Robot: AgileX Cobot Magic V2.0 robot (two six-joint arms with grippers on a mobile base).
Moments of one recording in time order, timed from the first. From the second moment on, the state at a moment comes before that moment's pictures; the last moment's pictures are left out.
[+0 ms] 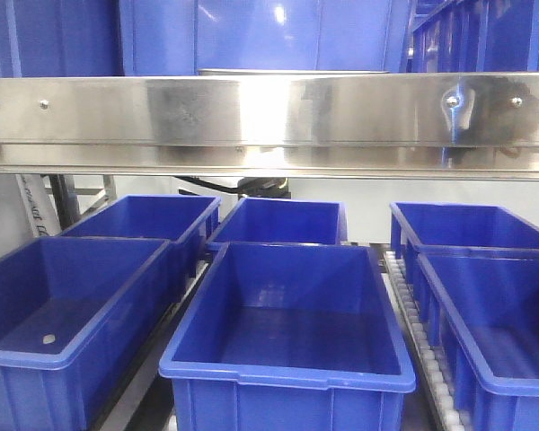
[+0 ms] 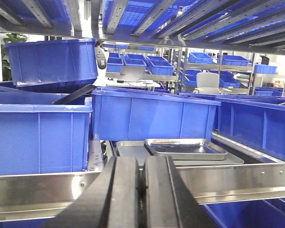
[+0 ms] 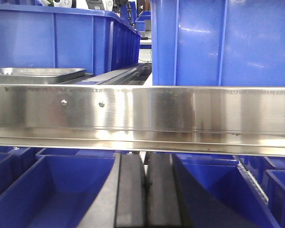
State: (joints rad) left arm -0.60 0.00 -0.79 0.37 0.76 -0.30; right arm -0.12 0.01 0.00 0.15 0.08 -0.11
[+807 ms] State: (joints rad) left arm -0.60 0.00 -0.79 0.37 0.76 -0.30; right arm -0.12 0.01 0.00 0.12 0.04 -0.09
